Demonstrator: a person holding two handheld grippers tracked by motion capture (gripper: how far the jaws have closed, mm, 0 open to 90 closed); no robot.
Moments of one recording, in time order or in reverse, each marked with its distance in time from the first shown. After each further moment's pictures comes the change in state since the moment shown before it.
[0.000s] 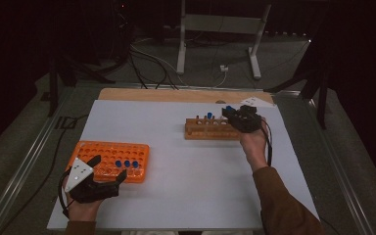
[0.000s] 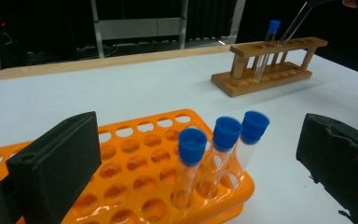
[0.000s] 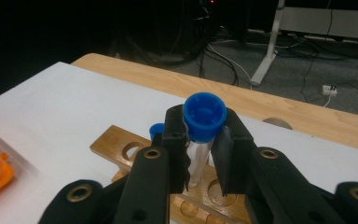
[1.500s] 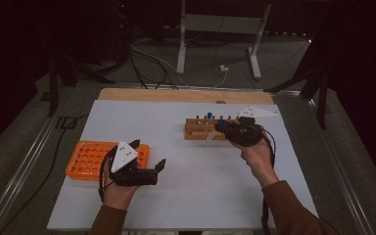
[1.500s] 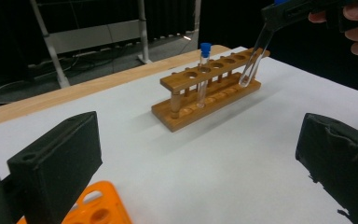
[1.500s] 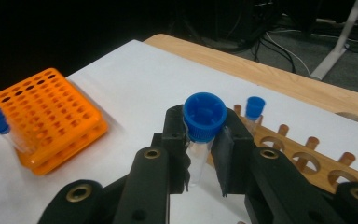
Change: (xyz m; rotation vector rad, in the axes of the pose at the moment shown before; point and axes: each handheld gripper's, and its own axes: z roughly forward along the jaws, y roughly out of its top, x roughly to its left) left arm -0.071 0.056 0.056 0.027 -0.133 0.115; right arm 0.036 -0.002 -0.040 0.064 0.224 -0.063
